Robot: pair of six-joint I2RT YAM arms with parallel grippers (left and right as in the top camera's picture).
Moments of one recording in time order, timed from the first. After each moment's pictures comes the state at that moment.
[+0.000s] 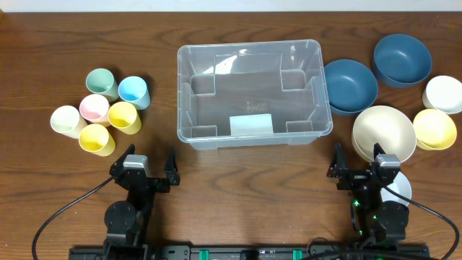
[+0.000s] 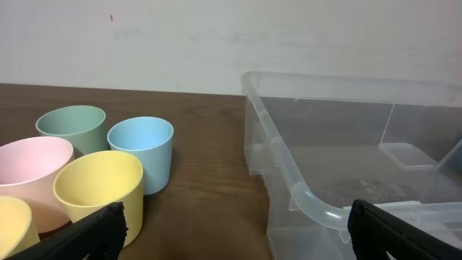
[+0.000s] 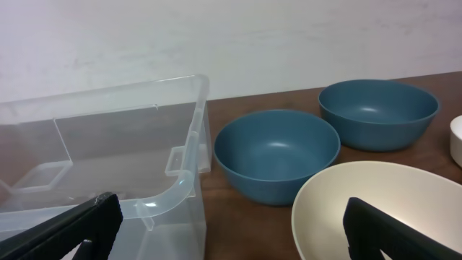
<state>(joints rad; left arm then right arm) -0.10 0.01 0.02 -0.11 0.02 -0.12 0.02 0.01 0.01 -0.07 -0.03 0.19</state>
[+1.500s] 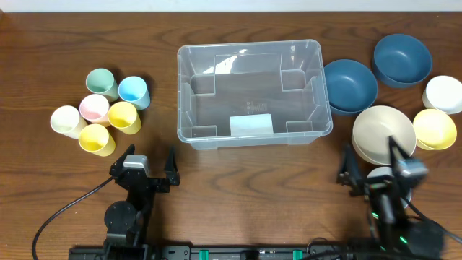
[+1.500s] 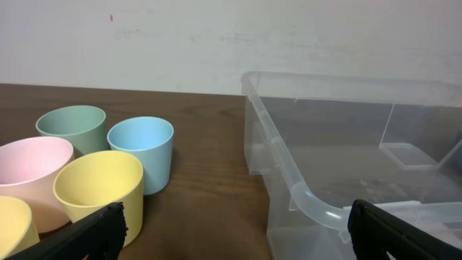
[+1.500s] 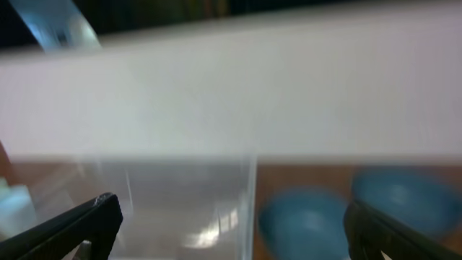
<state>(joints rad) -0.10 0.01 0.02 -0.11 0.02 -0.12 0.02 0.09 0.44 -0.25 -0.16 0.18</state>
